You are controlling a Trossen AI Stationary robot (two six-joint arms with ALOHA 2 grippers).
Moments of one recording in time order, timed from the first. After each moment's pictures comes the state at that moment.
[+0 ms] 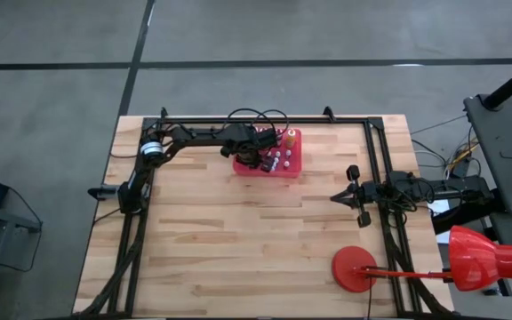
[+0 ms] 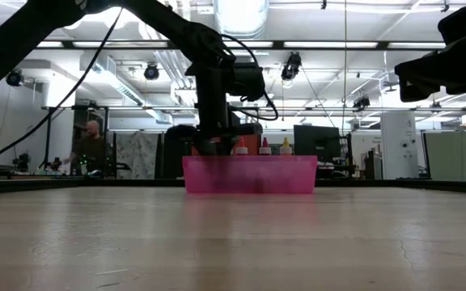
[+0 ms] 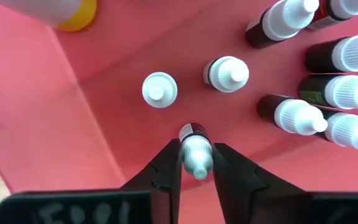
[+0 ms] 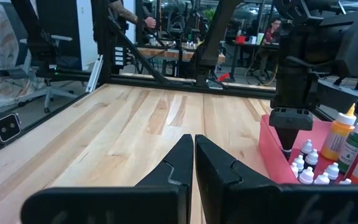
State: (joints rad) left arm 0.33 2.10 1.68 -0.92 -0.12 -0.80; right arm 0.07 0.06 0.01 0.01 -0.05 -0.03
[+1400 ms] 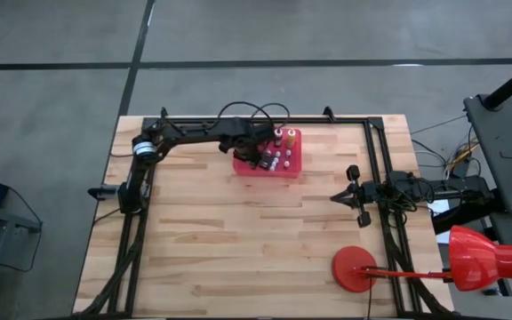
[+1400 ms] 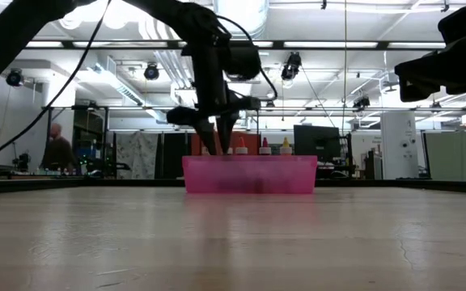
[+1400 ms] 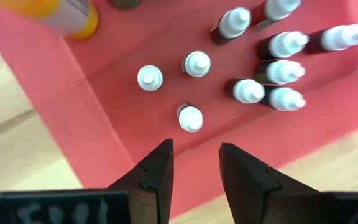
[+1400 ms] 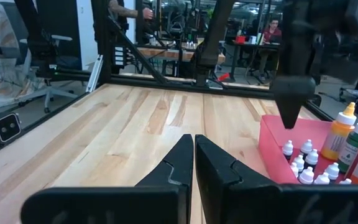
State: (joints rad) left arm 0.33 2.02 1.73 -1.00 -0.07 -0.75; right arm 0.07 0.06 0.01 0.01 -0.05 -0.03
